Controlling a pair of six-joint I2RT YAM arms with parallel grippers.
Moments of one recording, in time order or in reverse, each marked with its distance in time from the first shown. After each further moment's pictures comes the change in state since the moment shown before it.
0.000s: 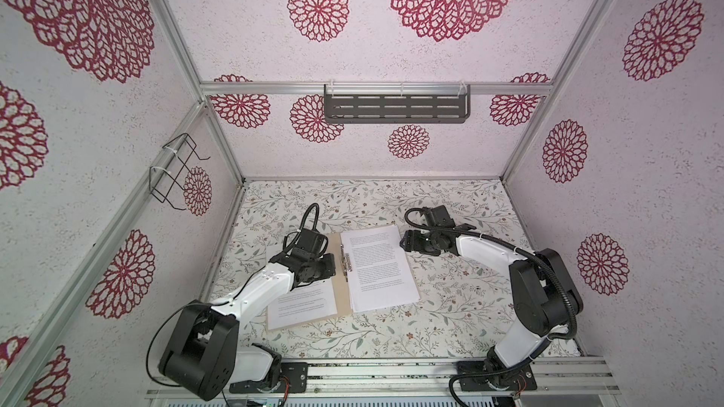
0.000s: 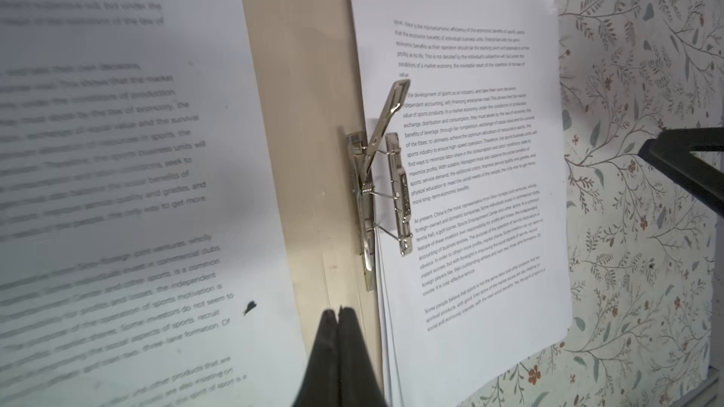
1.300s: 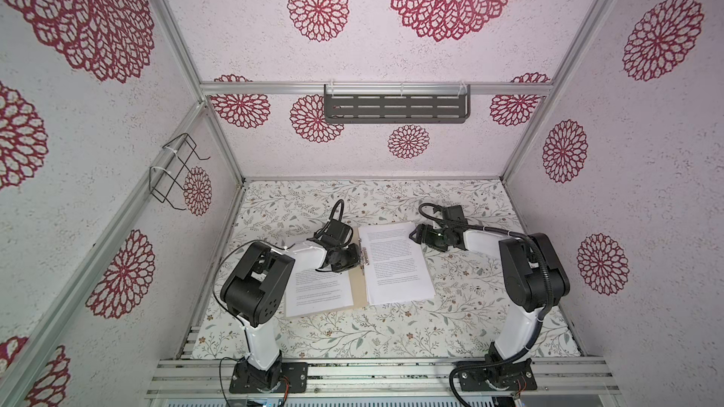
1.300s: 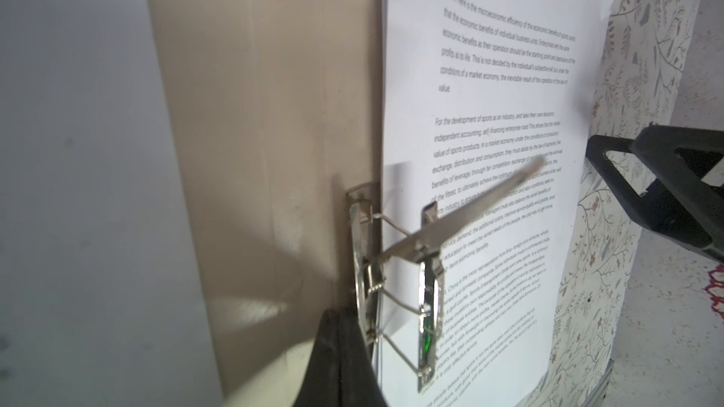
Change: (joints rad) left arm -0.089 0.462 0.242 0.239 0.156 -0.148; right arm -0.193 0.178 -0.002 0.224 -0.167 -0.018
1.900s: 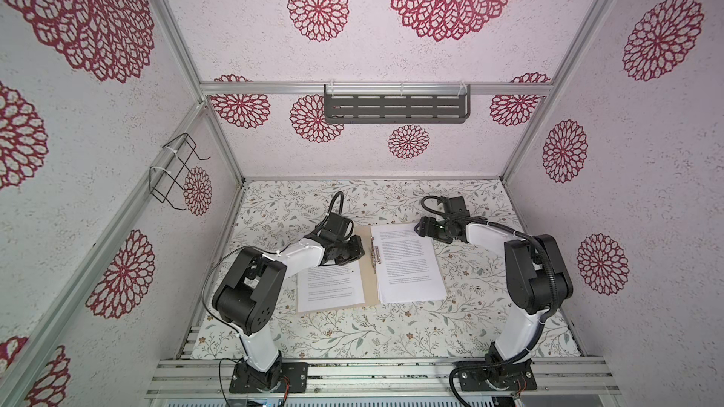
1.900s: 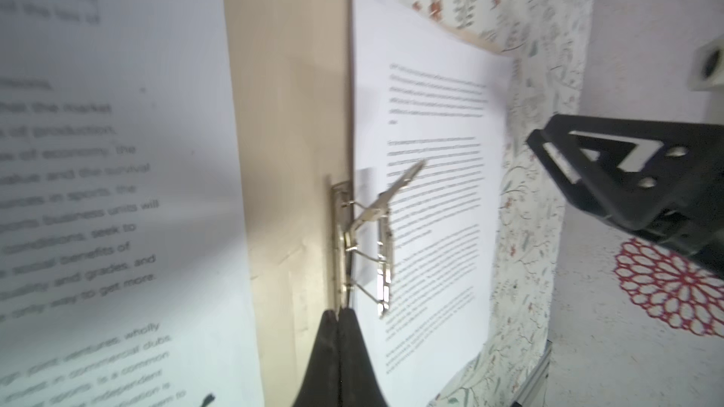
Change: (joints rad) left arm 0.019 -0.123 0.014 0.005 0.056 -0.021; right arm 0.047 -0.047 0.097 -0.119 0.124 -0.051
